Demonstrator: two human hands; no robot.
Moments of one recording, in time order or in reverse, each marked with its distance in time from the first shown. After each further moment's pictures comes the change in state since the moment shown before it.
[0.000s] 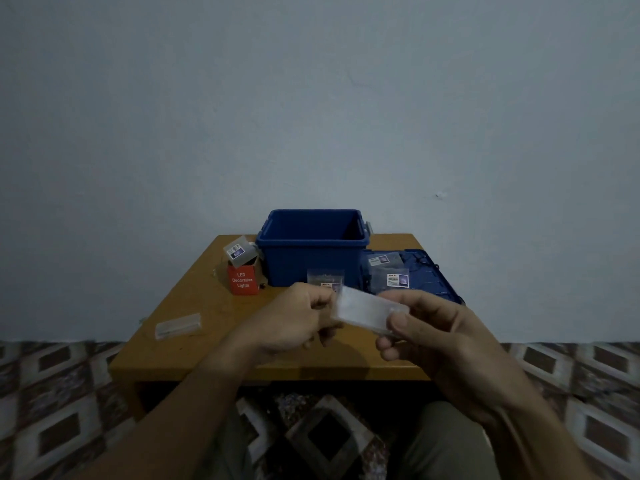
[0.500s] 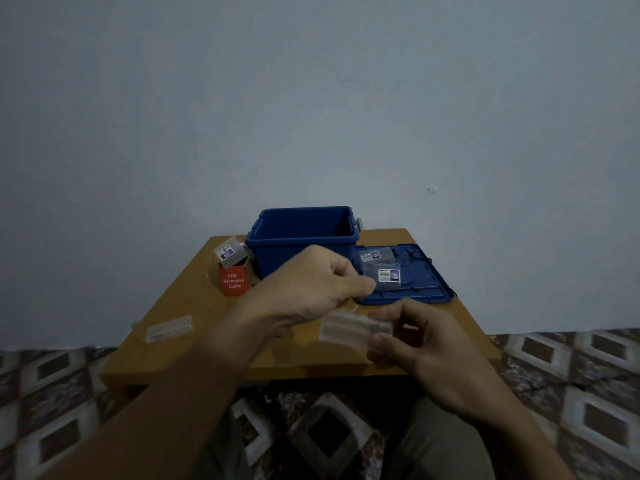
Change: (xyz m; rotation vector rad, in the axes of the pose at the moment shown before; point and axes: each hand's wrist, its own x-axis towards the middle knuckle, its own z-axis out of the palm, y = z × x) left_hand 0.002 0.073 0.014 0.053 0.085 0.020; right_hand -0.004 0.014 -0.013 -0.672 0.120 -0.035
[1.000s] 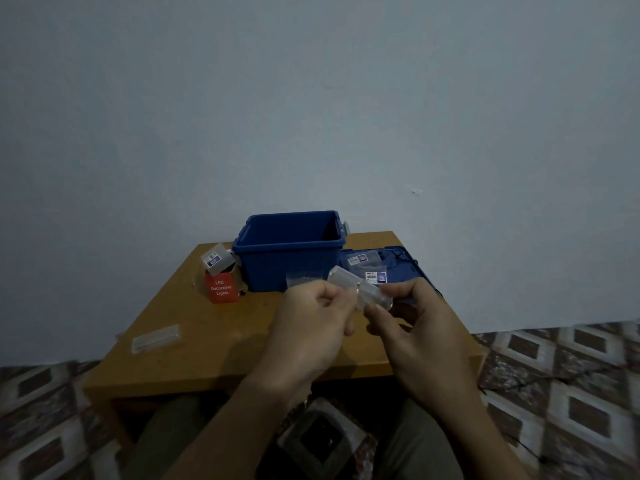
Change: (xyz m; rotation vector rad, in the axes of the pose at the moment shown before) left_hand -0.028 -0.012 0.048 -0.315 0.273 -0.068; right_hand 0.003 0.003 0.015 -0.075 0.462 -0.211
